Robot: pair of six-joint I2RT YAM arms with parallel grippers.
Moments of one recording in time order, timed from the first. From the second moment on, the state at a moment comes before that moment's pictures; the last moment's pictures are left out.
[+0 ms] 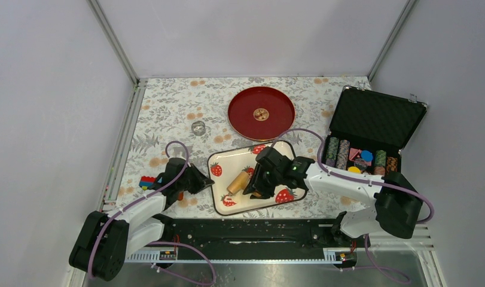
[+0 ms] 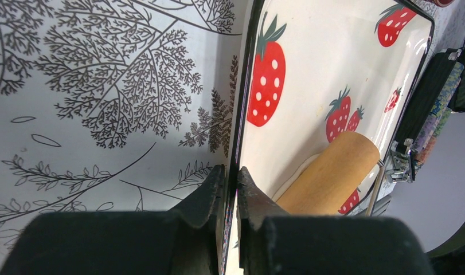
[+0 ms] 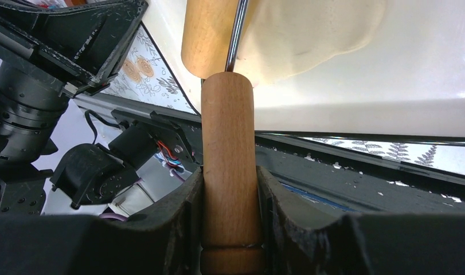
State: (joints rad) left arm -0.34 1.02 0.19 0.05 0.27 -0.95; right arm 0.99 1.39 0.85 -0.49 -0.16 1.34
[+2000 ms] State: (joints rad) left arm -0.34 1.02 0.19 0.06 0.27 -0.96; right arm 0.95 1.43 1.12 -0.93 0.01 1.08
